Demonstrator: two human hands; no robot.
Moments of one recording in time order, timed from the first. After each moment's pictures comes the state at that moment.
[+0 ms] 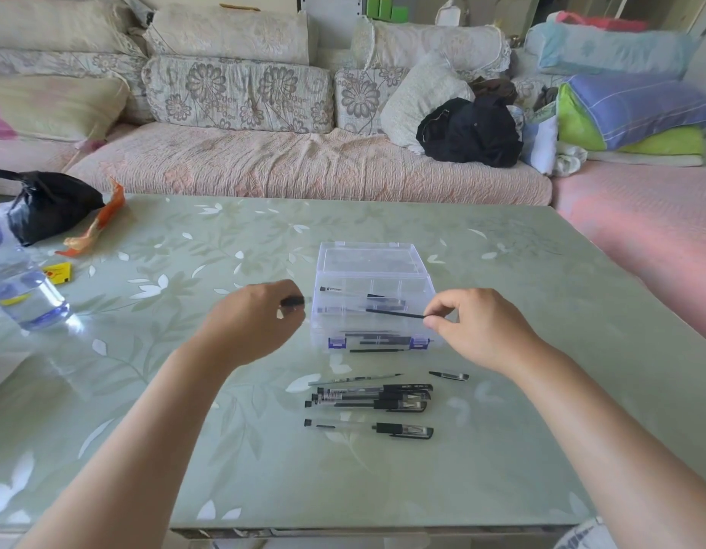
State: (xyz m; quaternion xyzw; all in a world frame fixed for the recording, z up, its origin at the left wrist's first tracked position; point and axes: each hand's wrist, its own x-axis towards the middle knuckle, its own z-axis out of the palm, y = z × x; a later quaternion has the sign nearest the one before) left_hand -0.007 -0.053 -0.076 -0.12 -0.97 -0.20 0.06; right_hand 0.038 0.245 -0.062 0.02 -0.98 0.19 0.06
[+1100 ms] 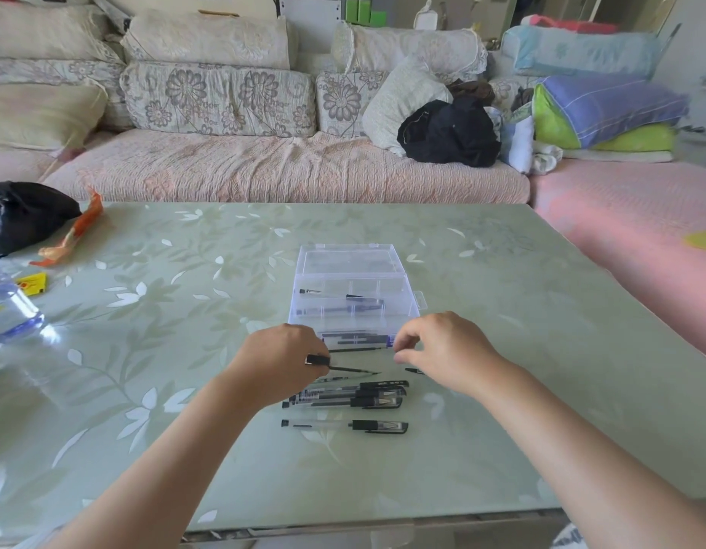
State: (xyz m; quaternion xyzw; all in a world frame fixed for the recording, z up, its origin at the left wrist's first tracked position) left_hand 0.019 -0.002 -0.103 -0.24 -0.97 -0.11 0.00; right_hand 0.053 0.242 -0.083 0.05 -0.98 0.17 -0.01
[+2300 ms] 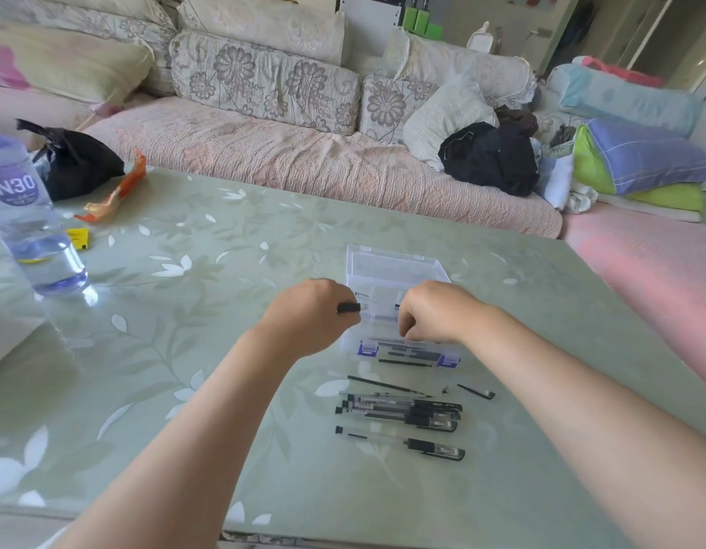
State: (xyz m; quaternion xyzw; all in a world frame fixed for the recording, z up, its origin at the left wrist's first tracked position) left_hand -0.017 -0.042 -0.078 -0.16 -0.95 -0.25 0.04; right_hand -0.041 0.168 -0.055 0.17 -0.98 -0.09 -0.11
